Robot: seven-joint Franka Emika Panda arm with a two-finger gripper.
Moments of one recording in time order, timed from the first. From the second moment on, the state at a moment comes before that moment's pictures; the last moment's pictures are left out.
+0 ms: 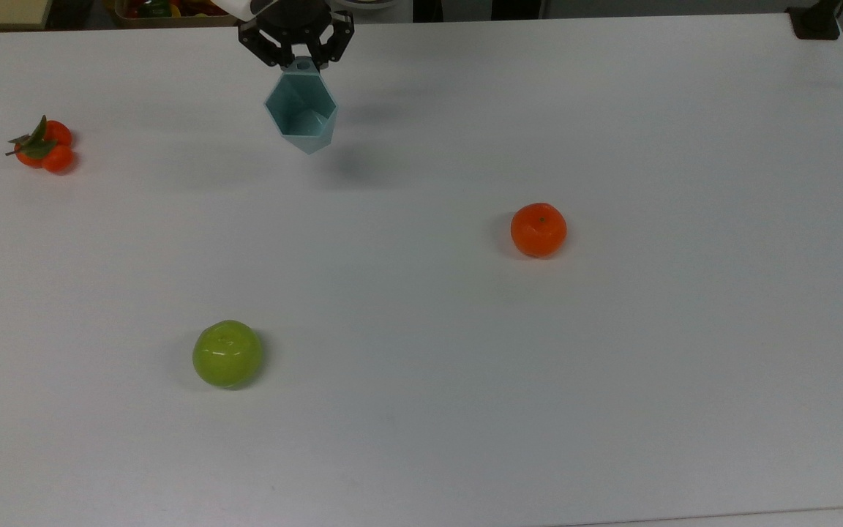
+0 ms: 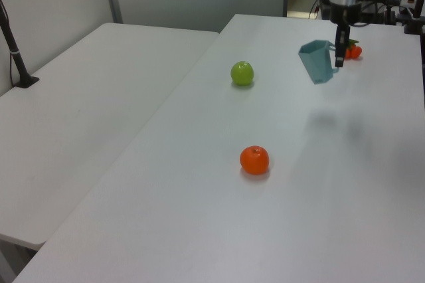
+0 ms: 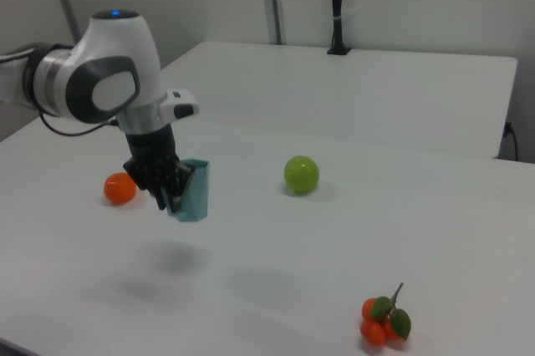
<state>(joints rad) -0.06 -0.12 0.03 -2.12 -0.01 1.99 -0.21</state>
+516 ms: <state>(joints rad) -0.05 -0.14 0.03 -2.30 -0.01 2.16 -0.26</state>
